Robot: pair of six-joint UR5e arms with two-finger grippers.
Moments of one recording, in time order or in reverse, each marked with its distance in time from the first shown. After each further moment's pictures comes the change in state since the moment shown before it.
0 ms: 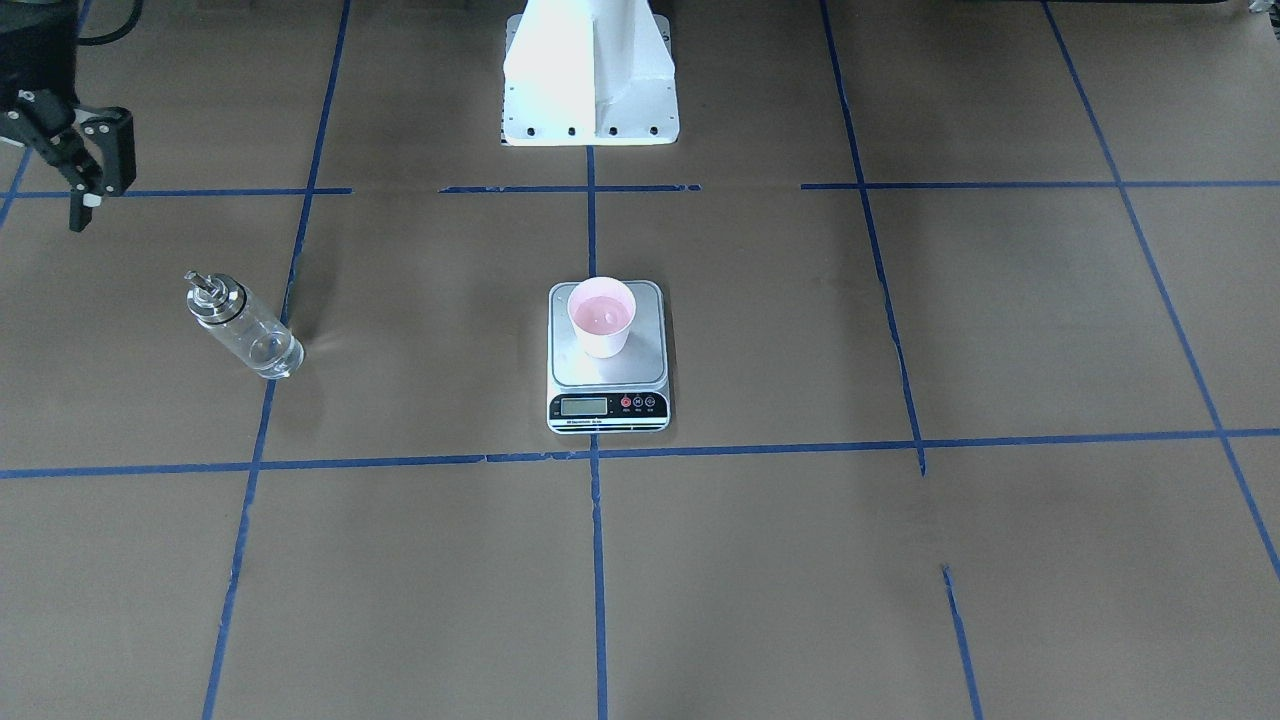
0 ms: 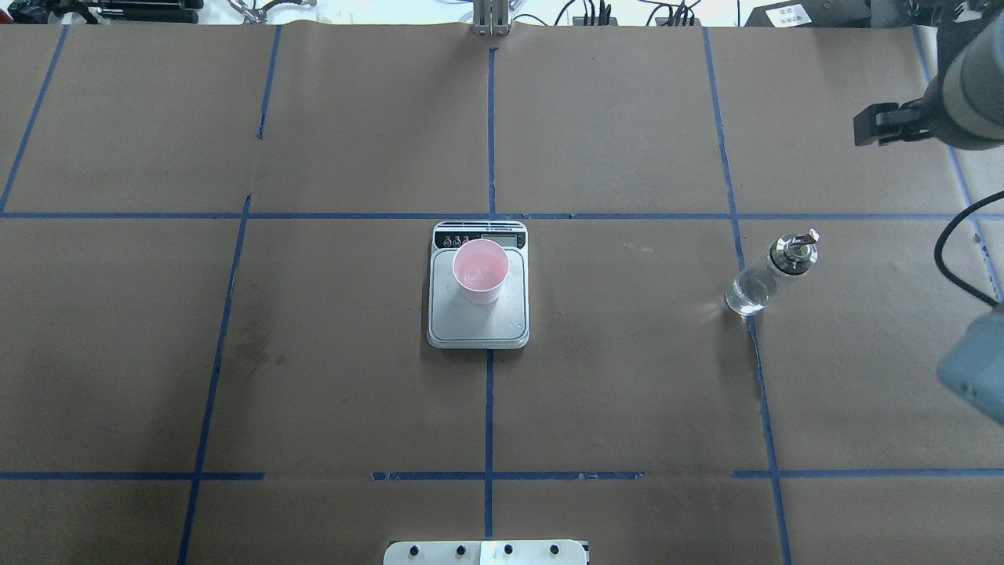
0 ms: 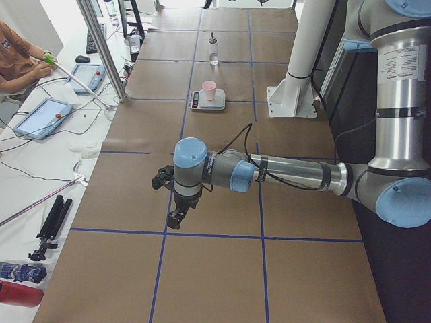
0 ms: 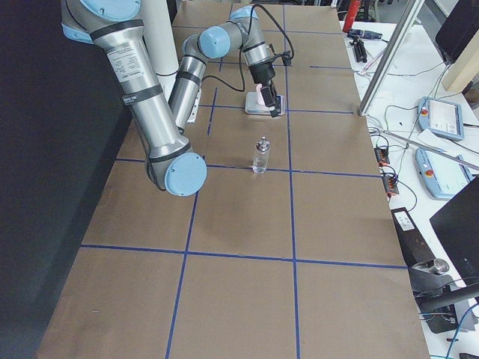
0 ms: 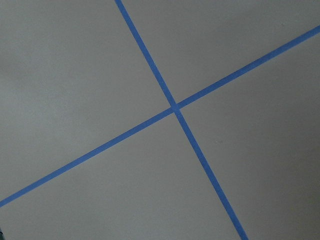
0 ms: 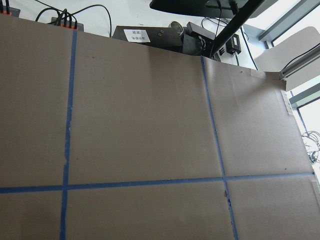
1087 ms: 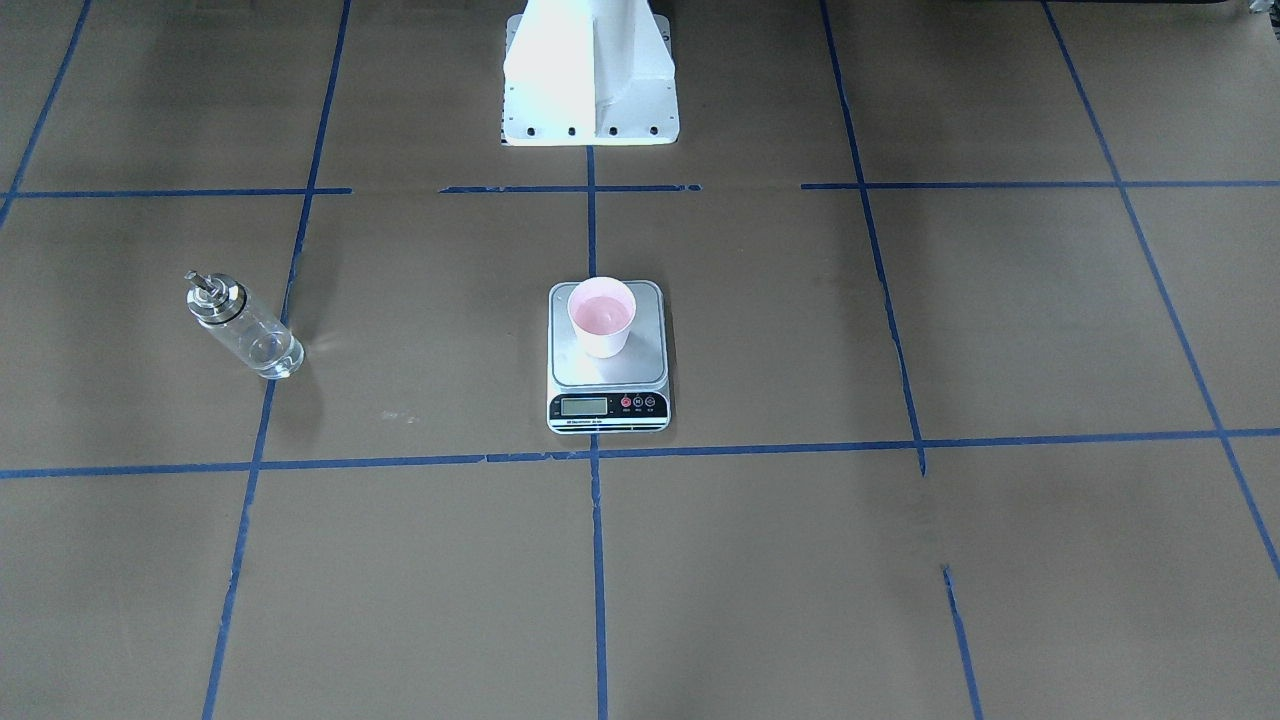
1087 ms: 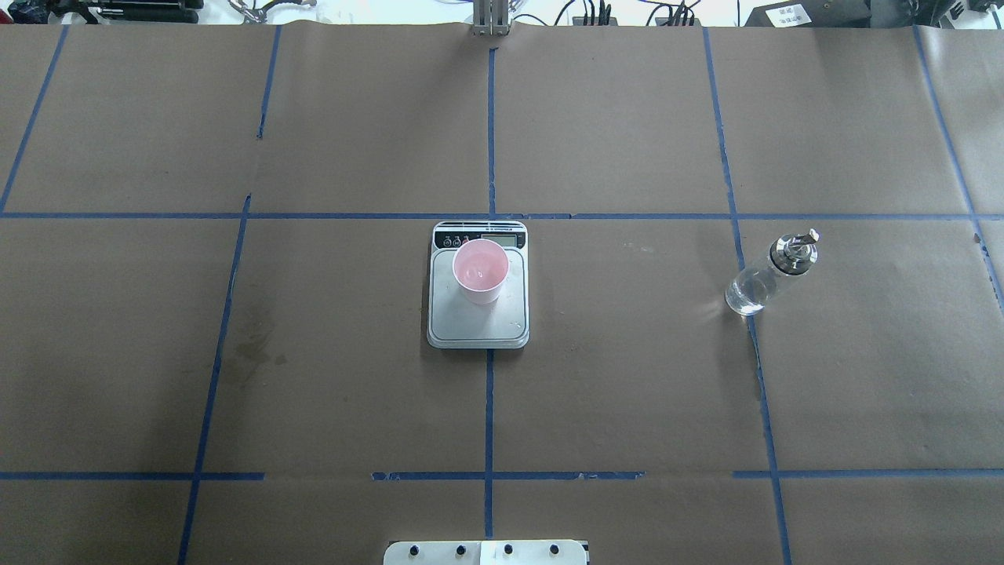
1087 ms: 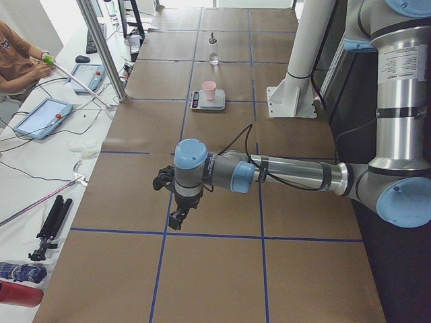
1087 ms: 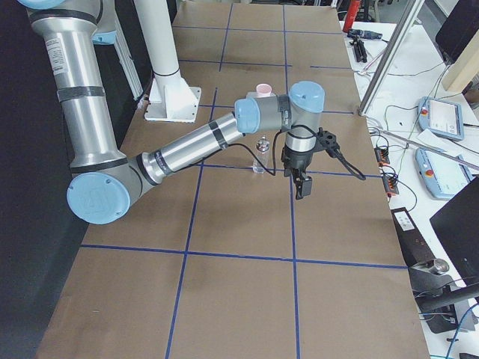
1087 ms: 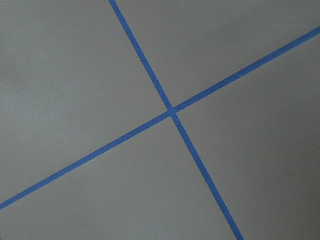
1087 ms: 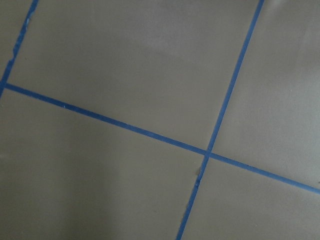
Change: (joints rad) left arm 0.001 0.007 0.006 0.002 -0.013 0.002; right arm 0.531 -0.254 -0.436 0.324 0.616 -0.998
